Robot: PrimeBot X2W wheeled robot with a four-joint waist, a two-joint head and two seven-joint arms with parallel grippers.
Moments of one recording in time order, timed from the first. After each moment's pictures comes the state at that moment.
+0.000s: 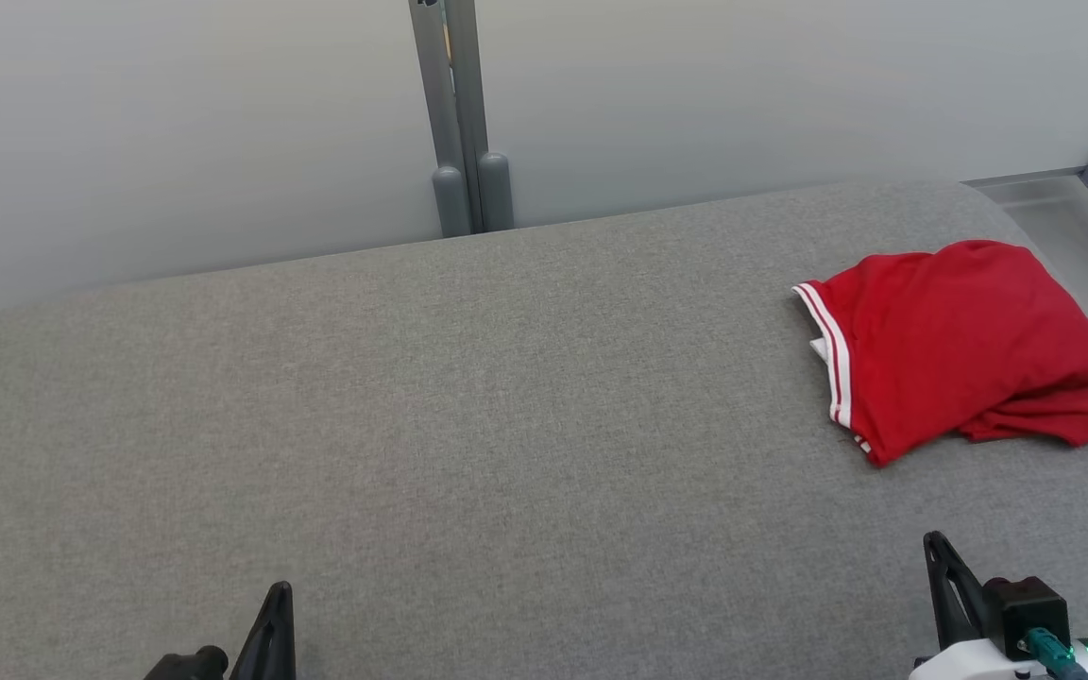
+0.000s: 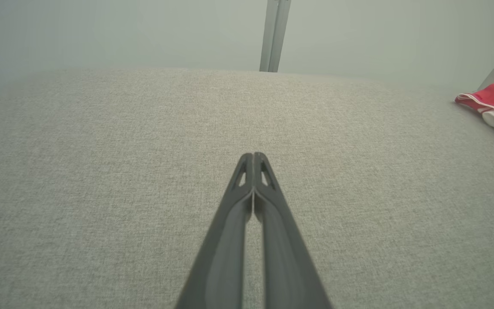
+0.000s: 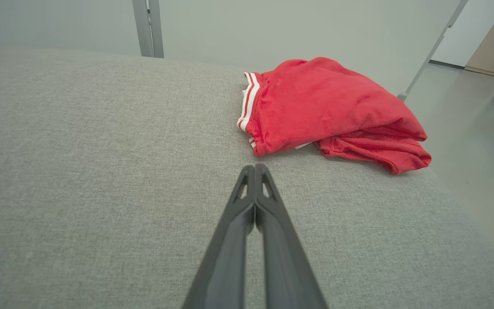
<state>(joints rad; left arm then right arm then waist) 0.11 0.04 -0.03 0.32 -0.20 -0.11 -0.25 0.08 -0.04 -0.14 0.30 -0.15 0.13 -0.25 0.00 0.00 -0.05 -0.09</state>
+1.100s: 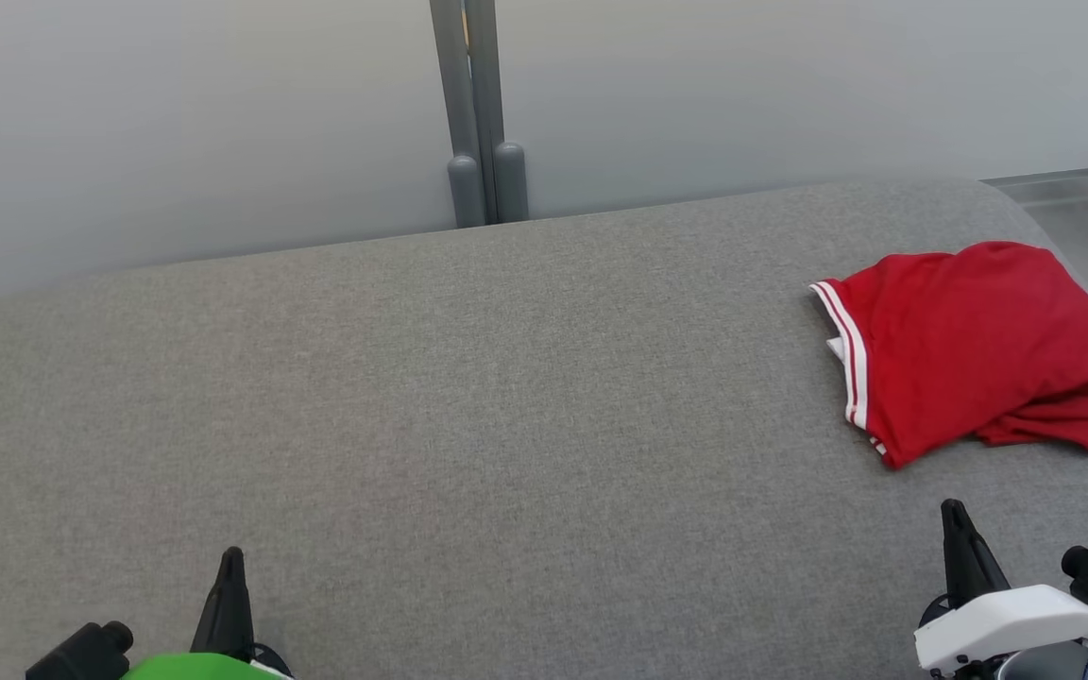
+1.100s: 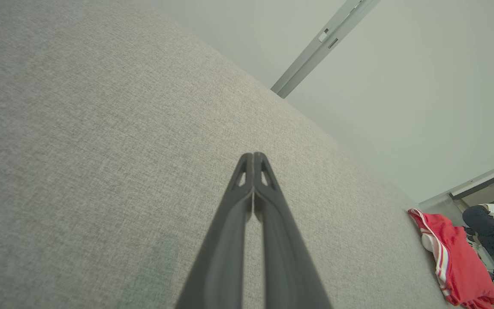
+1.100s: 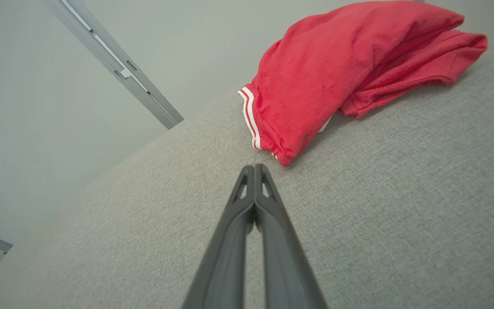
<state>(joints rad) 0.06 0.04 0.02 0.29 -0.73 -0.12 -0.11 0.03 -0.04 -0.13 0.27 0.52 0.13 -0.12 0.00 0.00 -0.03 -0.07</state>
